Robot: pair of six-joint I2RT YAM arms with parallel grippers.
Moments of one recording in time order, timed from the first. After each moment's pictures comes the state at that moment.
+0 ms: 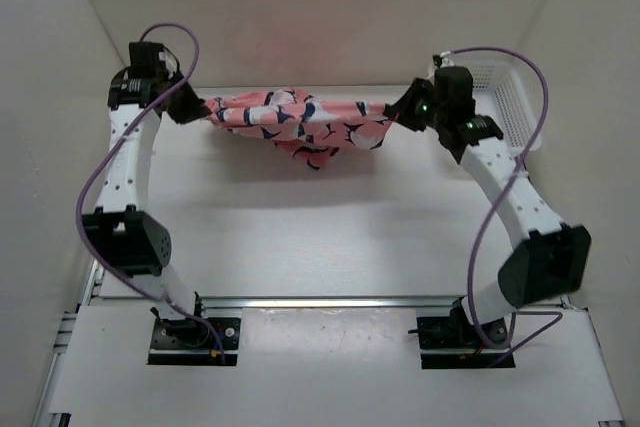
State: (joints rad) left arm 0.05 1.78 1.97 -1.00 0.18 -0.54; right arm 0.29 1.57 1.49 -0.39 -0.20 0.66
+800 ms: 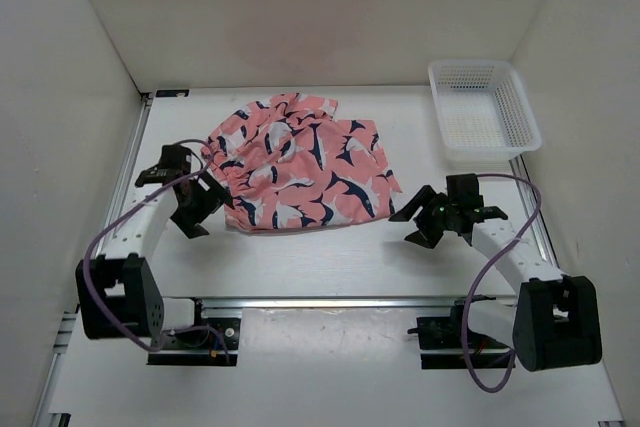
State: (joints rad) left arm 0.03 1.28 0.93 -0.86 0.10 -0.73; right arm 0.16 1.15 0.58 -0.42 -0.41 0.88
